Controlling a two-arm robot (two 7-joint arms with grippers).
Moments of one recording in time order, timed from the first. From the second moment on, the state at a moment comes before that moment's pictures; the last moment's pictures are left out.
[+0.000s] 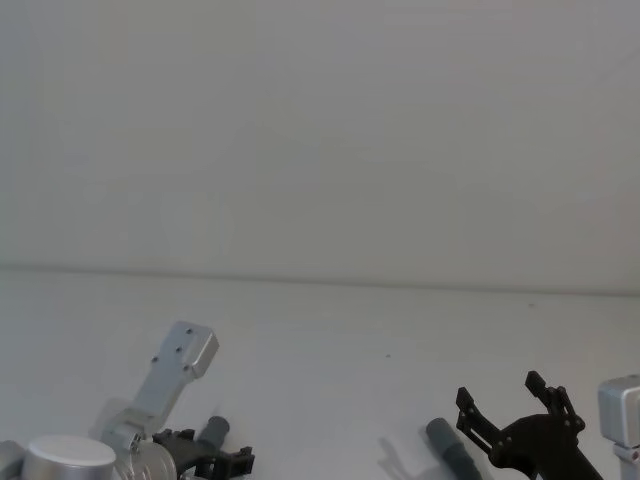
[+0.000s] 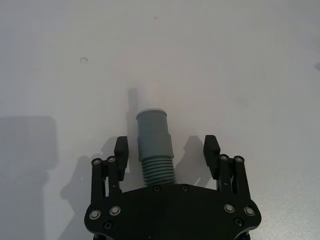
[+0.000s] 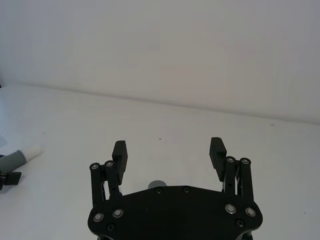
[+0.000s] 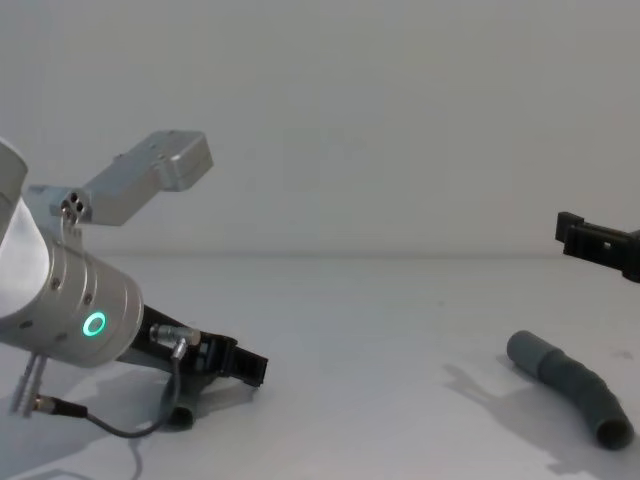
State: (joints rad) left arm -0.35 0.21 0.36 -1.61 -0.31 0.87 -0.04; right arm -0.01 0.34 -0.23 -1.77 0.29 0.03 0.07
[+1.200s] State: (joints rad) left arm -0.35 0.21 0.36 -1.61 -0.31 0.88 -0.03; right arm -0.01 0.34 -0.23 -1.77 0.29 0.03 0.07
